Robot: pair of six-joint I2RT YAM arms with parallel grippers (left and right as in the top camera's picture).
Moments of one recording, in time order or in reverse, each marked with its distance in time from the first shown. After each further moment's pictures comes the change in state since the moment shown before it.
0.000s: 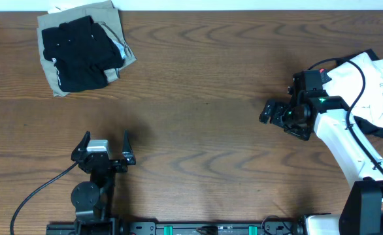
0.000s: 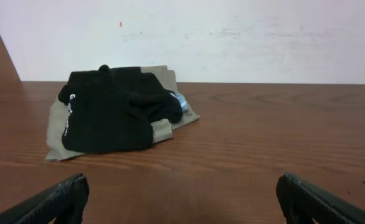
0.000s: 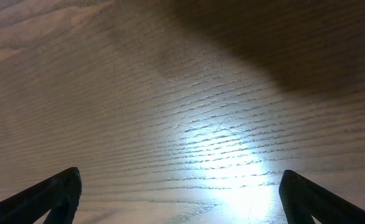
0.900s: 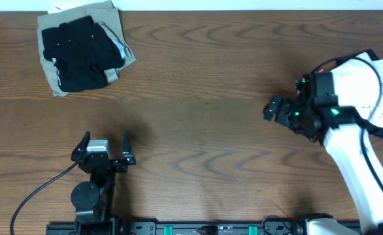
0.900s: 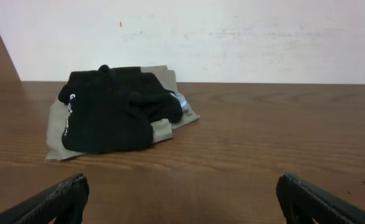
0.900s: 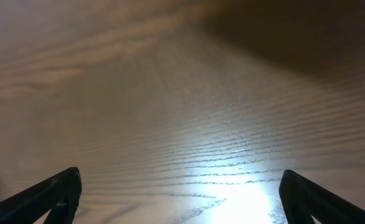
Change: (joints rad) left arm 0.000 0.000 0.000 0.000 0.000 0.000; right arm 0.000 -0.221 -0.018 0.001 0.006 0.000
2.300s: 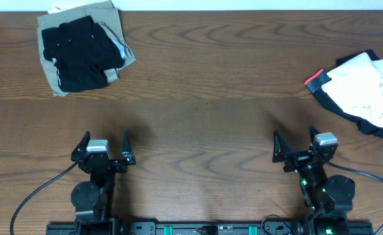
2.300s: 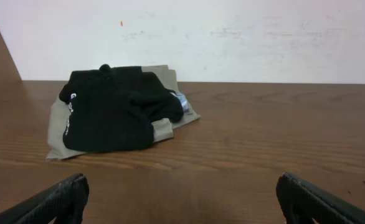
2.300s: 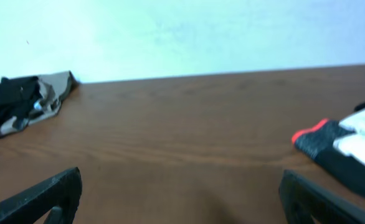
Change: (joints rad) left arm 0.000 0.000 0.003 -0.004 -0.003 0.000; right arm -0.080 -1.178 -0.914 0.755 -0.055 -0.307
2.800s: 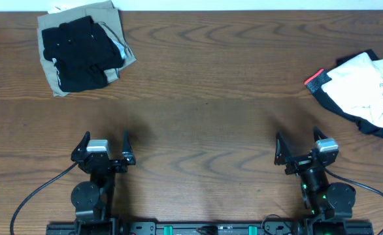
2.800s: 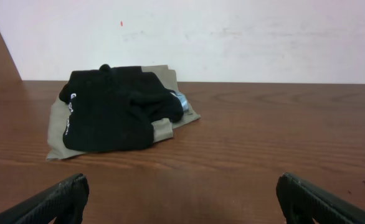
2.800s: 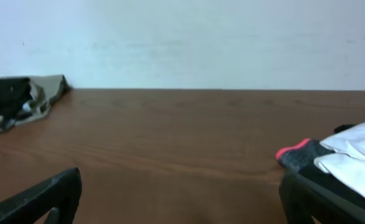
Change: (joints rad) left arm 0.000 0.000 0.000 0.000 0.000 0.000; right arm -0.012 -0.130 -0.039 -0.050 0.001 -0.075
